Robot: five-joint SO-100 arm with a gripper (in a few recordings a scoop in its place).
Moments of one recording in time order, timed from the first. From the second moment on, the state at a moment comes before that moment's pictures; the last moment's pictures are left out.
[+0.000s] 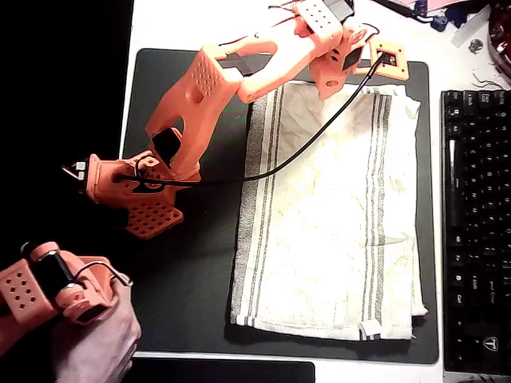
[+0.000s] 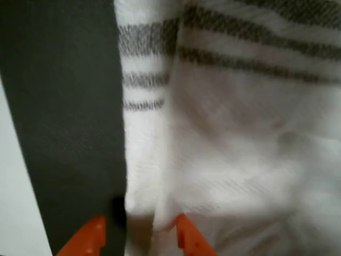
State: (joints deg) arm -36.7 49.3 53.7 86.0 -56.2
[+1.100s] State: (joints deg) arm -34.2 64.2 46.2 94.6 -67.4
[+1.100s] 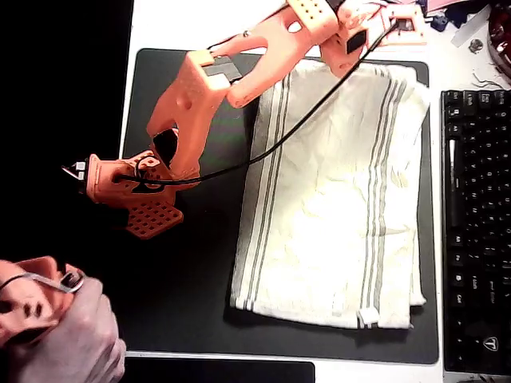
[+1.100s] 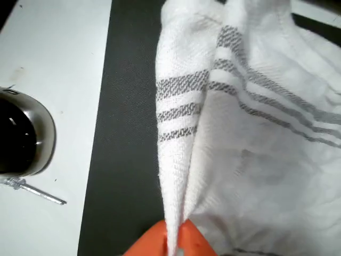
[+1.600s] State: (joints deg) arm -9.5 83.1 54.4 97.6 -79.1
